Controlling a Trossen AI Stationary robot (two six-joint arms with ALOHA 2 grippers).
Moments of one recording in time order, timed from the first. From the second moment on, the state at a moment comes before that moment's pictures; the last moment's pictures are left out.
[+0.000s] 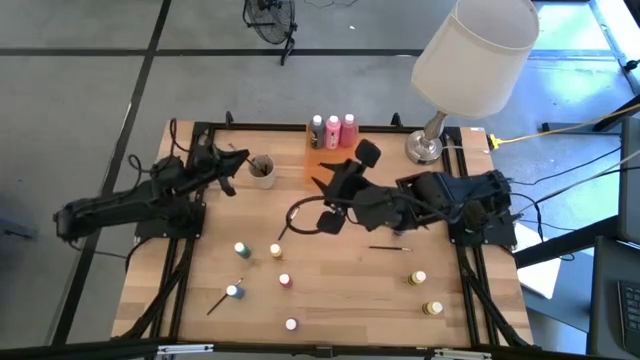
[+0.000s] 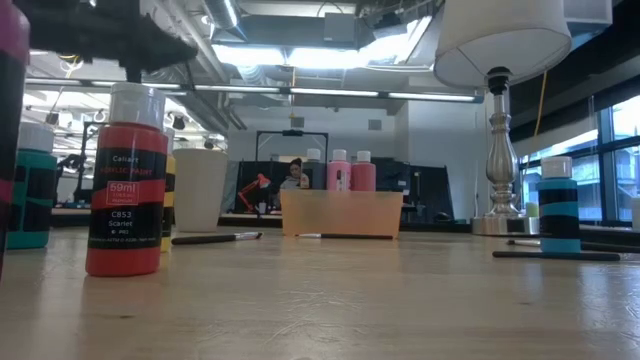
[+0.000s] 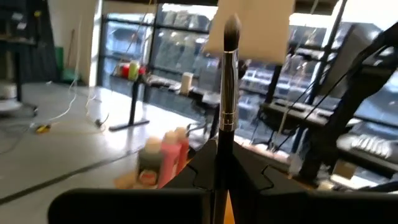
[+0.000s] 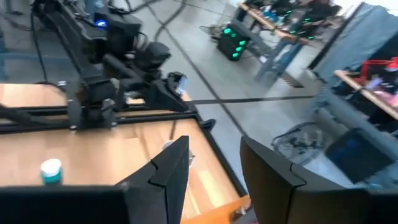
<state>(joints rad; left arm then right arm) 0.38 0.33 0.24 0.22 -0.17 -0.21 0.36 1.91 2.35 -0.96 0.89 0.04</state>
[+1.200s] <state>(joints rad) 0.72 0.57 0.10 0.35 0.20 -0.21 0.22 1.91 2.35 -1.00 0.62 0.06</state>
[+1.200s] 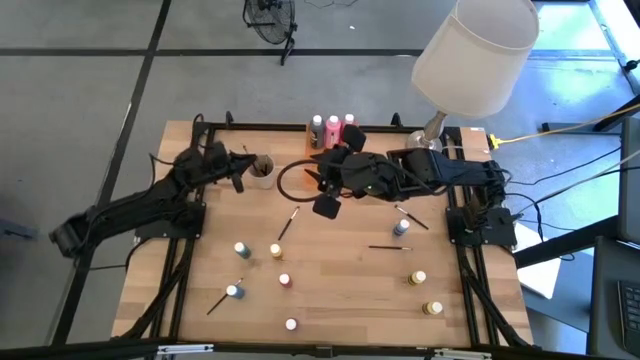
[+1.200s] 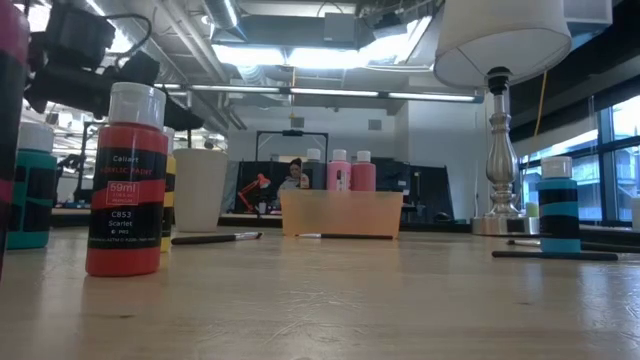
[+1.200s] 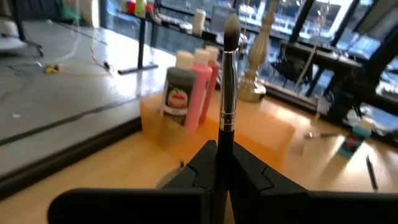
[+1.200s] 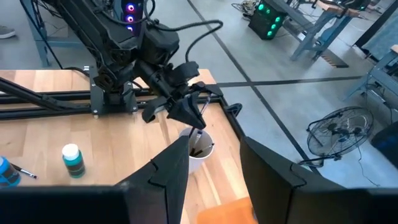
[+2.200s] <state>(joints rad) 0.72 0.73 0.10 0.45 0.23 -0.20 0.22 1.91 2.35 -1.01 0.62 0.10</state>
